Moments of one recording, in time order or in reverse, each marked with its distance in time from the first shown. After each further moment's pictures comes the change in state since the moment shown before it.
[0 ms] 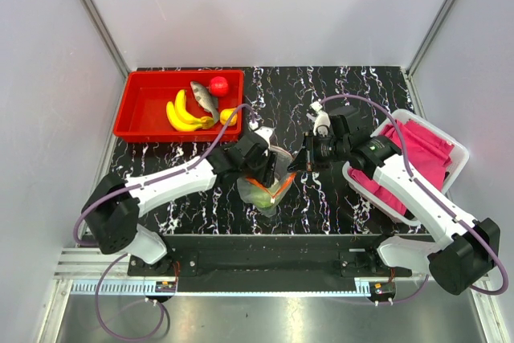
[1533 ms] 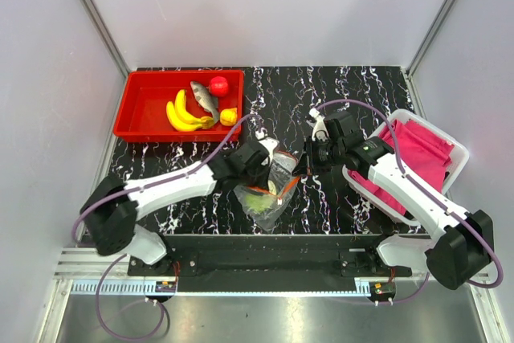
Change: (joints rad) left arm -0.027 0.000 -0.047 -0.013 0.085 0.084; right arm 0.002 0.036 -0.052 -0.012 0.110 -0.077
